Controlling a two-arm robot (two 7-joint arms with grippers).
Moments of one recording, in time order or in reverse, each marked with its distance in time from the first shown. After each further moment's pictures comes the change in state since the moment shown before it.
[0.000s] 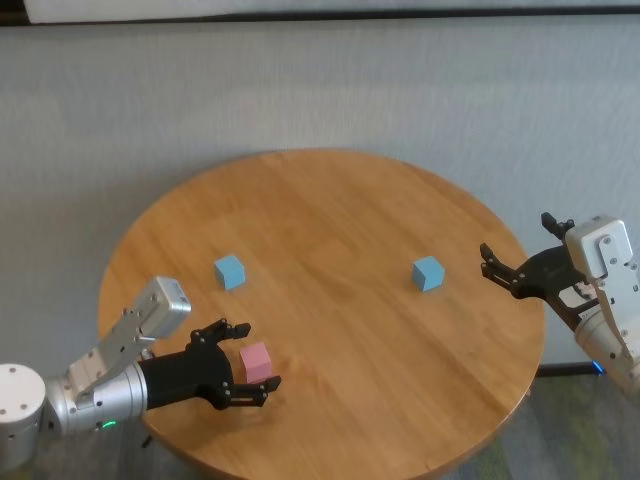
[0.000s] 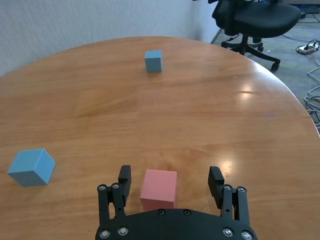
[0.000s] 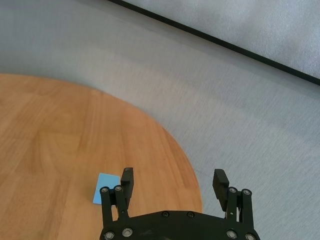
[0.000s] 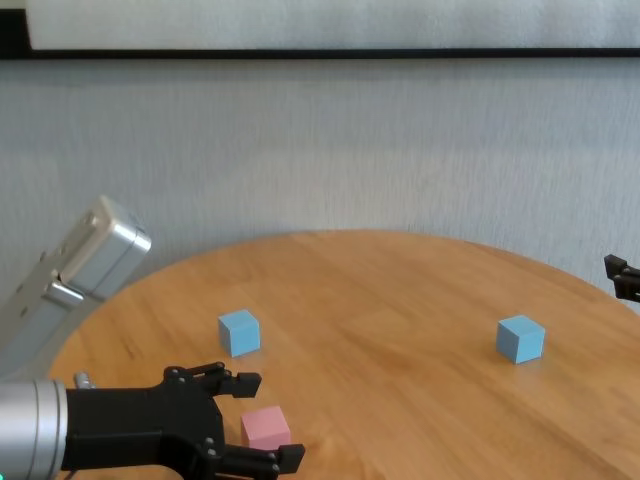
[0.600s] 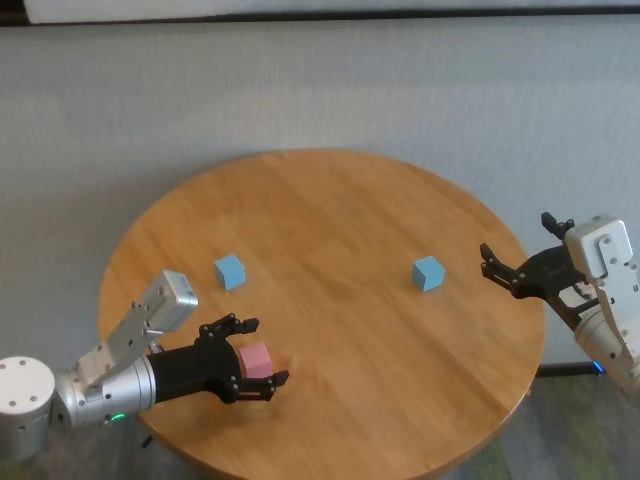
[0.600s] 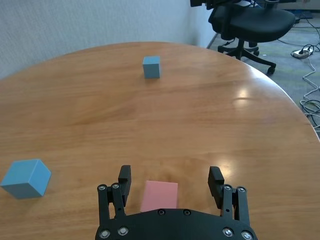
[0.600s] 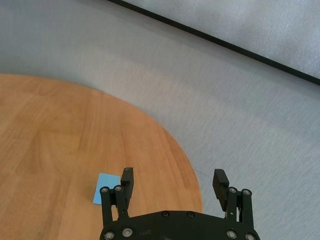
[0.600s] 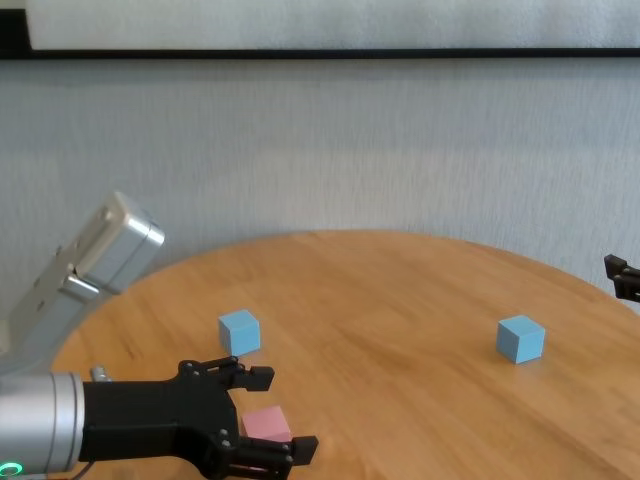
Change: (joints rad) left arm -0.032 -0.033 0.007 0.063 0.003 -0.015 -0.025; right arm 0.000 0.000 0.000 0.000 0.000 0.000 0.000
